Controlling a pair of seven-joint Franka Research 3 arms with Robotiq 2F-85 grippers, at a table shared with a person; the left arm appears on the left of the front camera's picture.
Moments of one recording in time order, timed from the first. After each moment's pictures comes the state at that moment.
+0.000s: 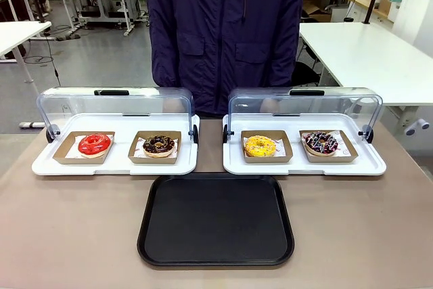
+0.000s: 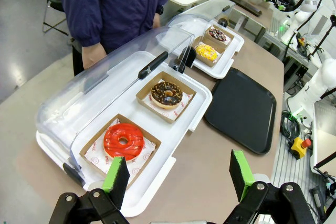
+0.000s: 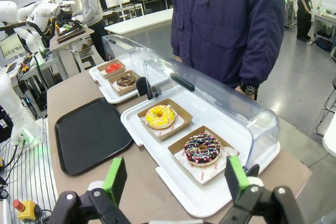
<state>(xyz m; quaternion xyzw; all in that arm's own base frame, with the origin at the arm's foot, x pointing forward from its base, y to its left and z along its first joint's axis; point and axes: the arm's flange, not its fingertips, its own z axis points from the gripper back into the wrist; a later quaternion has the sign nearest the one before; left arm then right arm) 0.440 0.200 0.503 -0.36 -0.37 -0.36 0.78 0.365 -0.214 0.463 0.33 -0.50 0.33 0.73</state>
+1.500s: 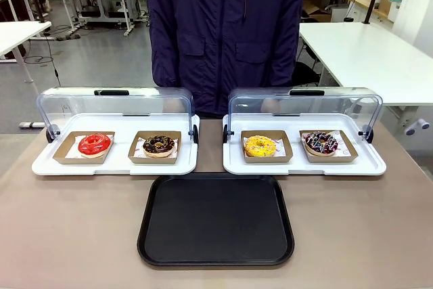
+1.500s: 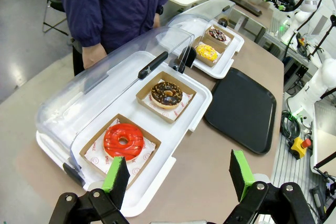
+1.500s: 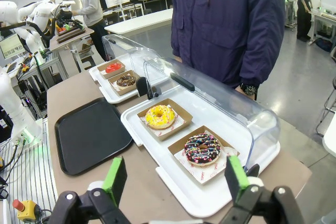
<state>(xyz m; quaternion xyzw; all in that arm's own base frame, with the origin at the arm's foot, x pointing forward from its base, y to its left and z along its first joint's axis) 0.440 0.200 0.503 -0.36 -0.37 -0.36 0.78 0.365 -0.214 0.463 0.33 -0.50 0.33 0.73</state>
